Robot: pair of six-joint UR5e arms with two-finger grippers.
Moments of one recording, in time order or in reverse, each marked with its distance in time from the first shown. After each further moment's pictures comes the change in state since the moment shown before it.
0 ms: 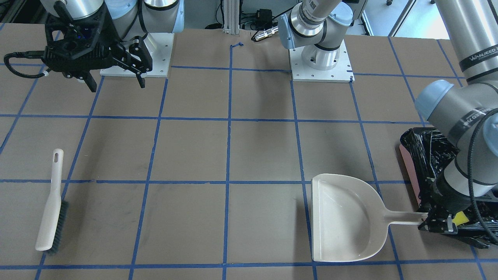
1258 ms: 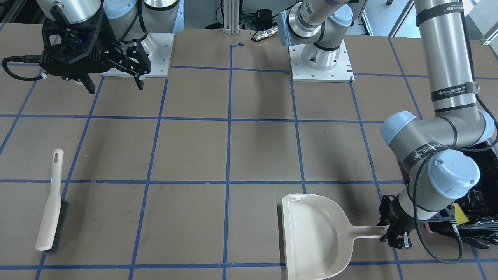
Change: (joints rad) left arm -0.084 -0.102 -0.017 0.066 0.005 -0.187; right arm -0.010 0.005 0.001 0.000 0.004 -0.004
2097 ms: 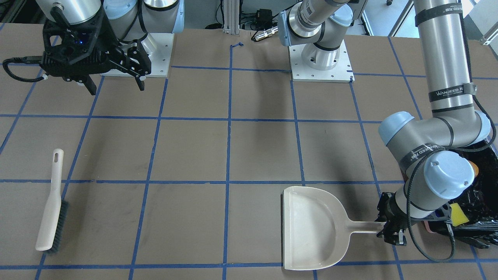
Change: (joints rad) left arm 0.001 -0.005 -0.019 -0.008 0.020 0.052; right arm -0.001 0.003 0.000 -0.003 0.011 0.000
